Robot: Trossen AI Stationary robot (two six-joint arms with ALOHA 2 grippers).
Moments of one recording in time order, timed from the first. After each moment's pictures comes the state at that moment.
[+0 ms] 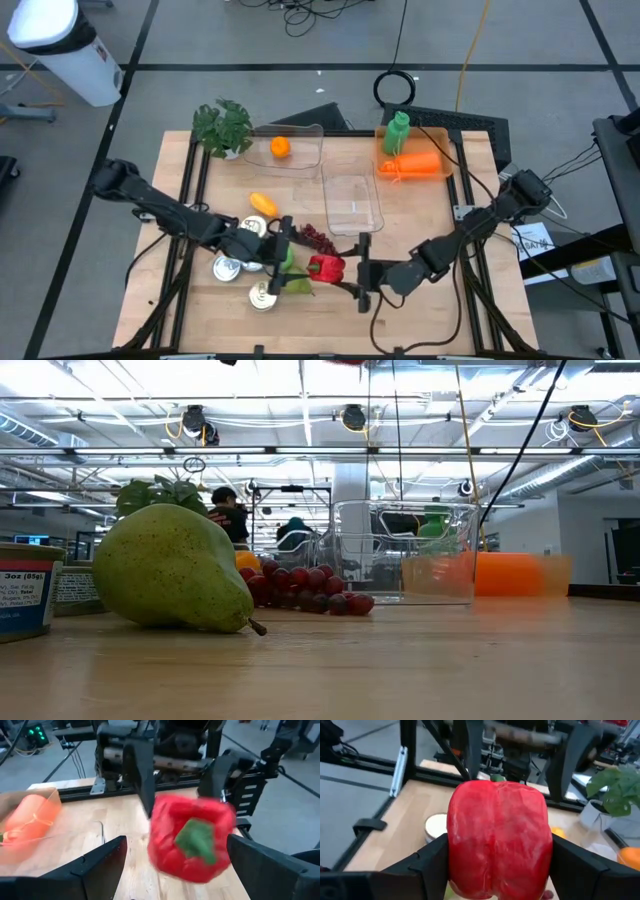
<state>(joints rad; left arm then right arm) -0.44 1.39 0.95 0.14 -0.27 -0.05 0.58 1.57 1.03 0.25 0.63 -0.02</state>
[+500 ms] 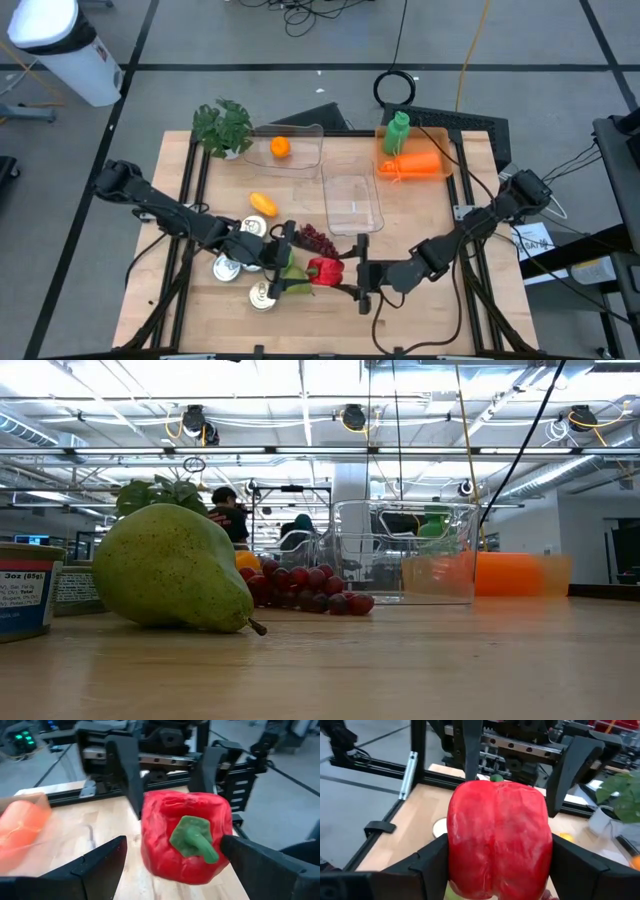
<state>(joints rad) -0.44 1.42 0.96 0.17 -0.24 -0.01 0.56 1.57 1.03 0.29 0.58 -0.04</state>
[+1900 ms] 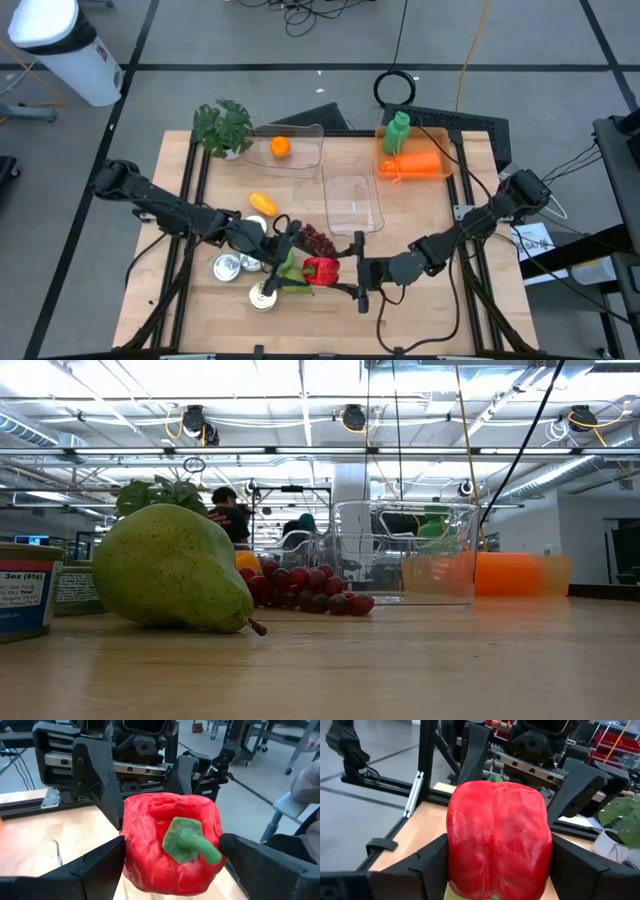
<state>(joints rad) -0.39 1.41 0.95 0.16 0.04 -0.05 0.49 1.57 1.00 0.44 0.52 -0.14</state>
